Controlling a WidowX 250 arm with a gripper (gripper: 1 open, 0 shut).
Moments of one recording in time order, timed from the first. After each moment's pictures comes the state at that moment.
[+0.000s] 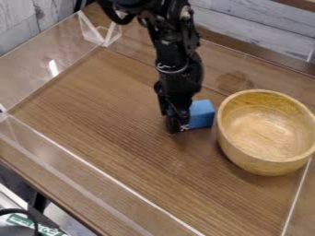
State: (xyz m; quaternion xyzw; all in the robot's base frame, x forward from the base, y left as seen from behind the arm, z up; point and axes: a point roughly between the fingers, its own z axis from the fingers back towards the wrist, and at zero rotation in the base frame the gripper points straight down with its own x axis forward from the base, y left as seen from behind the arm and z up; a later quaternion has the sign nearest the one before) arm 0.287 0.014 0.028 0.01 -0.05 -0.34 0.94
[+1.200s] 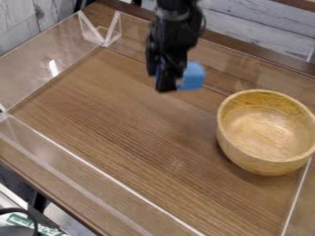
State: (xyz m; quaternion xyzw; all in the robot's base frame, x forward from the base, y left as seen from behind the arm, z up) arm 0.292 0.042 0.093 0.05 0.02 -0.28 0.96
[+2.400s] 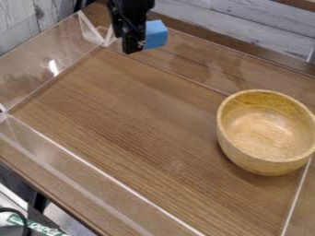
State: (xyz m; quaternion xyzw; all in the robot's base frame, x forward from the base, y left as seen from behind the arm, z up) arm 0.319 0.119 0.105 0.11 -0.07 -0.24 0.96
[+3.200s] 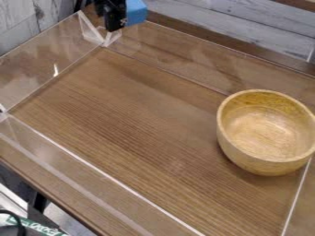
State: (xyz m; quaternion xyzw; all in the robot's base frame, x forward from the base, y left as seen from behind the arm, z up) arm 0.339 0.175 0.115 0.13 -0.09 -0.19 0.97
